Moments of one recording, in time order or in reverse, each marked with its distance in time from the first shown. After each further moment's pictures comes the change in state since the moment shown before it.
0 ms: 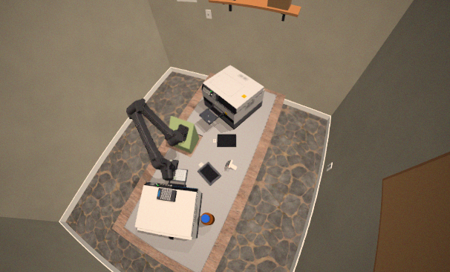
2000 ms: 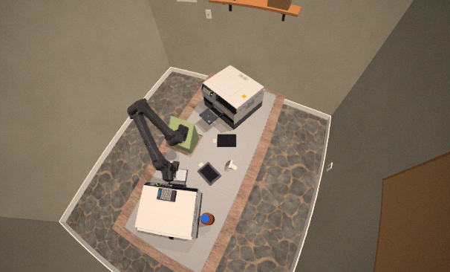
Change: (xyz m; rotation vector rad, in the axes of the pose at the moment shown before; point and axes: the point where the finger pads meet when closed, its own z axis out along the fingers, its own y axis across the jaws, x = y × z) arm -0.001 0.004 0.022 -0.005 0.004 0.005
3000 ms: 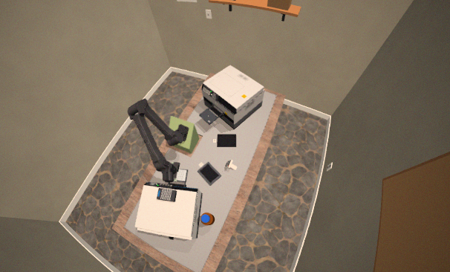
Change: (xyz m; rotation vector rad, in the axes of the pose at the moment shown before) arm 0.001 0.003 0.012 -0.008 0.004 0.003
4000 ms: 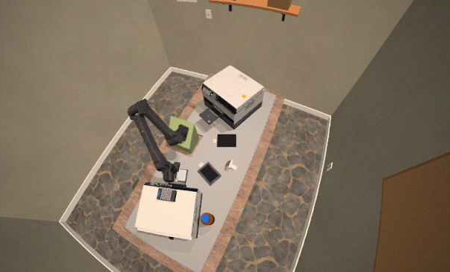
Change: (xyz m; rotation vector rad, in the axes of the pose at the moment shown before) arm 0.000 -0.004 0.006 0.012 -0.004 -0.004
